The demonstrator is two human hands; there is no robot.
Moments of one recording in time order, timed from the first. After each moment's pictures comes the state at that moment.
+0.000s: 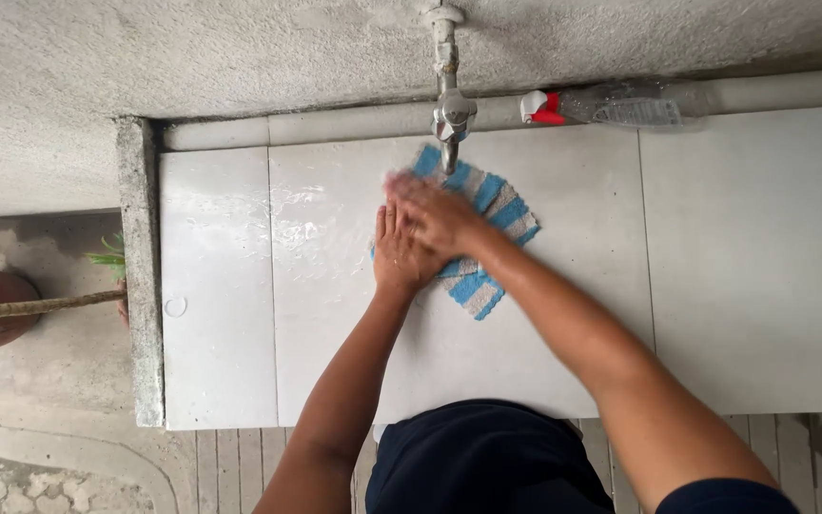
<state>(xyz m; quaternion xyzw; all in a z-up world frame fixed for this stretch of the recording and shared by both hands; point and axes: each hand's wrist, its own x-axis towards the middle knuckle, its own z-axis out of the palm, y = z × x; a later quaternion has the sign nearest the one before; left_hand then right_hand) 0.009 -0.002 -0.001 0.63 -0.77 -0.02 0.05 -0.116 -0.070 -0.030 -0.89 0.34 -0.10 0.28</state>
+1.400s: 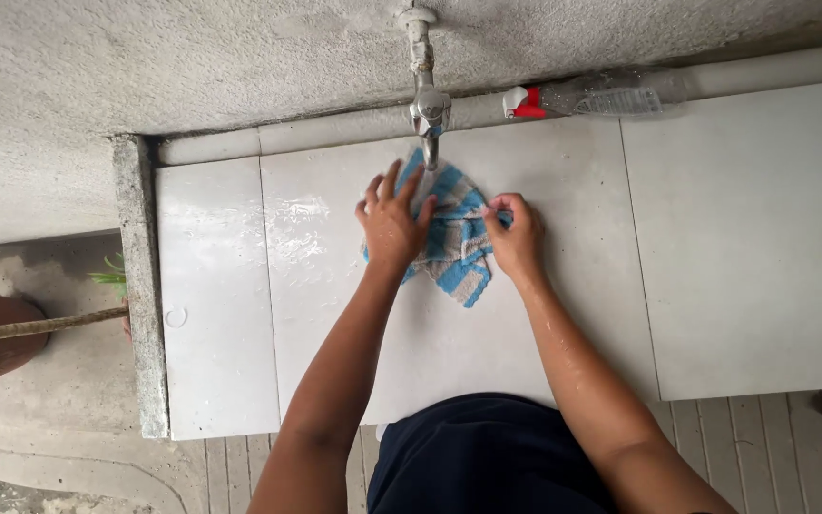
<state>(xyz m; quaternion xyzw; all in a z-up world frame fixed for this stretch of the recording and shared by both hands) -0.002 -0.037 0.026 0.68 -0.69 -0.19 0.16 -0.202 0.004 -0.017 -0.51 0.70 -0.38 0.32</state>
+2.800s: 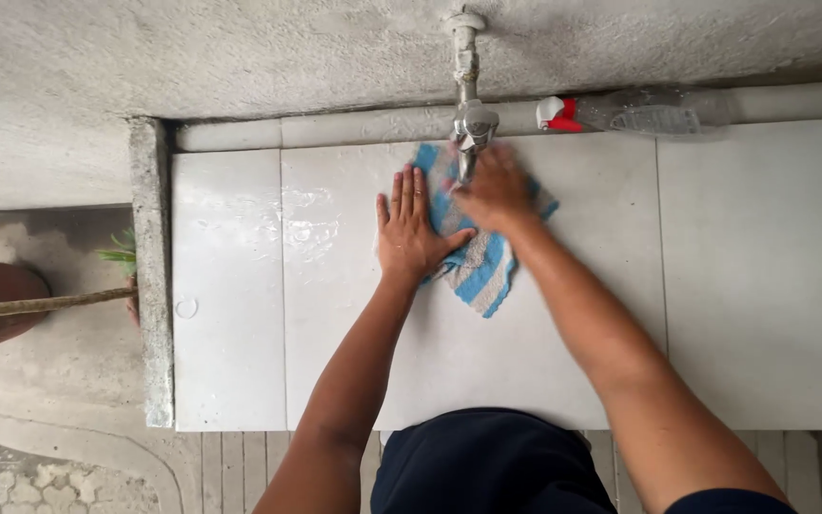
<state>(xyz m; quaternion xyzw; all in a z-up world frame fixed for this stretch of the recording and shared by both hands) 0.008 -0.039 0.027 0.67 -0.72 -0.18 0.00 -0.150 -0.107 0.014 -0.78 0.59 0.06 0.22</state>
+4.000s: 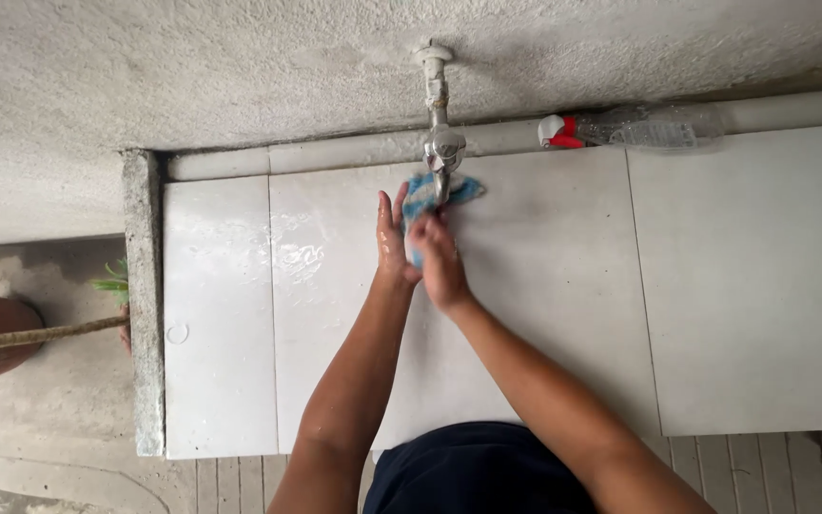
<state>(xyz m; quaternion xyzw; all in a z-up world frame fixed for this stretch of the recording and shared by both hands) 0.000 -0.063 -0.033 0.26 0.04 -0.78 0.57 -0.083 -0.014 -0.043 -0.06 0.25 -0.65 0.71</state>
